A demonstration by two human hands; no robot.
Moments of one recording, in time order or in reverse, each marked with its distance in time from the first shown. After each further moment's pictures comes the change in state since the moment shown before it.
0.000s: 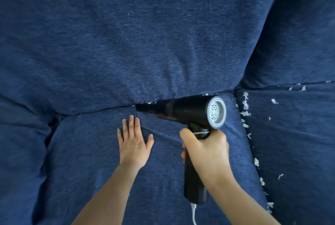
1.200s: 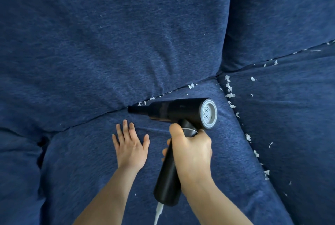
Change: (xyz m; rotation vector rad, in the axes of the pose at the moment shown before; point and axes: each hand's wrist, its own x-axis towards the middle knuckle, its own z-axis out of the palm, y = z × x) left_hand -0.006 -0.007 0.001 0.027 0.023 0.100; right_hand -0.039 0.005 0.036 0.384 0.178 0.240
